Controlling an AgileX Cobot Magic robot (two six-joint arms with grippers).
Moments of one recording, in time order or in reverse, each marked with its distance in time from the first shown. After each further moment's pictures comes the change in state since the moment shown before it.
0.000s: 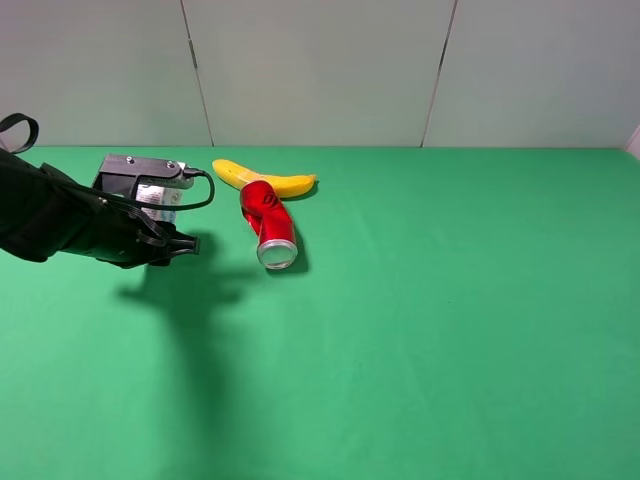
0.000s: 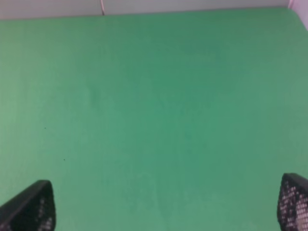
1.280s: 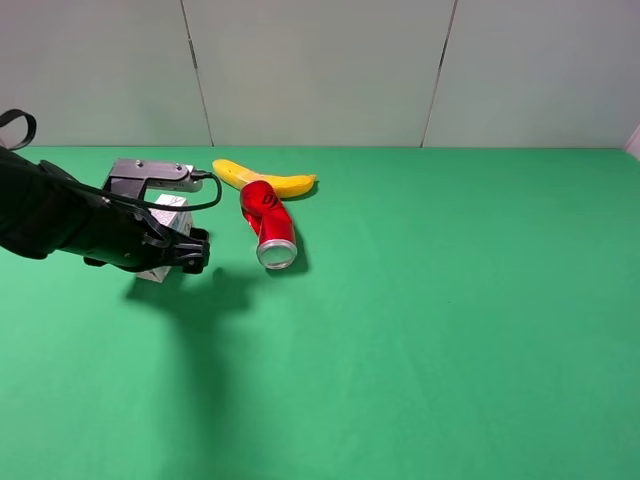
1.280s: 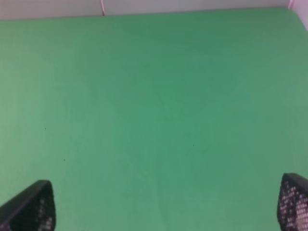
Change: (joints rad) left arm 0.000 -0.014 -0.004 0.007 0.128 0.001; right arm 0.000 0.000 0.000 0.000 -0.002 0.000
